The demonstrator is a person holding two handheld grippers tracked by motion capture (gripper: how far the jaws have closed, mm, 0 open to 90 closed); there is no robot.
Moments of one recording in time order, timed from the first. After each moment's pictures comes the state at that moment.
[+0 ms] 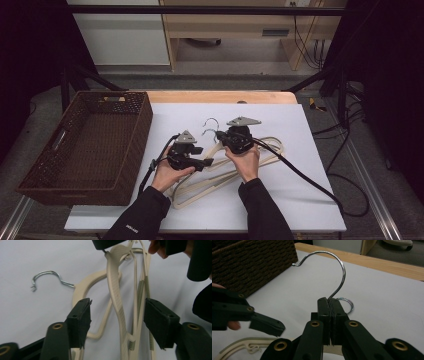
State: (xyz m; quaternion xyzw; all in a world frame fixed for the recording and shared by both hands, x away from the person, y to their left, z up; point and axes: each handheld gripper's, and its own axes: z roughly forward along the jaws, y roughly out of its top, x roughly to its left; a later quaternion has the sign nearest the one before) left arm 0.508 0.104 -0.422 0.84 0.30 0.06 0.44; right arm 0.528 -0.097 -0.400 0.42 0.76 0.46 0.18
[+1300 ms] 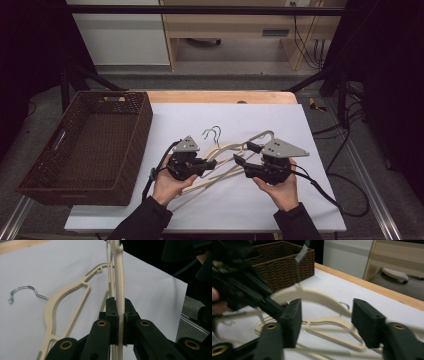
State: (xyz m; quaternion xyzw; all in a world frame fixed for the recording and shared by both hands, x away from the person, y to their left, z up) left arm 0.453 0.104 -0.370 0.83 0.29 0.05 0.48; right arm 0.422 -0.169 -0.357 0.33 0.75 0.52 0.23
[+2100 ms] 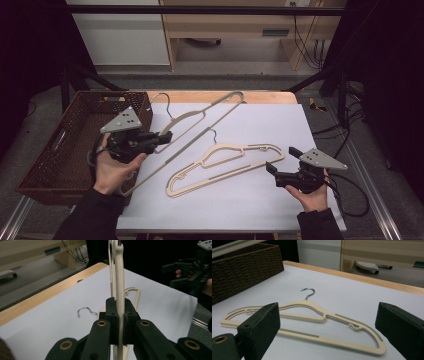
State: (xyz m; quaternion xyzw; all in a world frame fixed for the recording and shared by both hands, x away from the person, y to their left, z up) left arm 0.439 0.210 -0.266 0.80 0.28 0.17 0.50; right arm 0.413 -0.246 -0.388 0.41 0.71 0.51 0.26
